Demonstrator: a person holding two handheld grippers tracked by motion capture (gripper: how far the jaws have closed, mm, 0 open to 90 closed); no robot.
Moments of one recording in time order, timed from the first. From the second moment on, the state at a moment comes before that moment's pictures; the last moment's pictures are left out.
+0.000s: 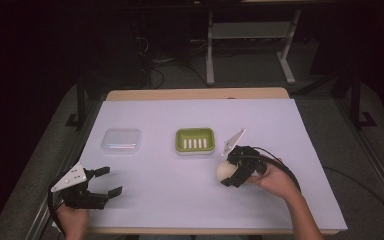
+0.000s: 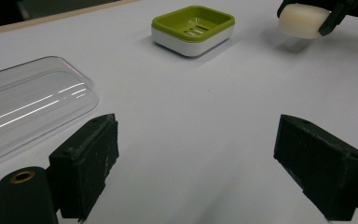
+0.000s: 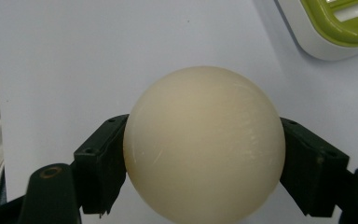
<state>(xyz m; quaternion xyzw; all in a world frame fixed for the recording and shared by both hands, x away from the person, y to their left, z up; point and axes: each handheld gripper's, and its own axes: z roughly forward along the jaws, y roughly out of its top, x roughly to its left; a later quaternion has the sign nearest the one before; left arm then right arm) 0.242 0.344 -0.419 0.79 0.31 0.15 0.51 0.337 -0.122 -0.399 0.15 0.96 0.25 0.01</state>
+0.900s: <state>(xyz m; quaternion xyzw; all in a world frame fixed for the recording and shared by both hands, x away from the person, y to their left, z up) 0.242 0.345 -0.418 0.79 0.31 0.15 0.51 0.361 -0.095 -0.379 0.13 0.96 0.26 0.01</state>
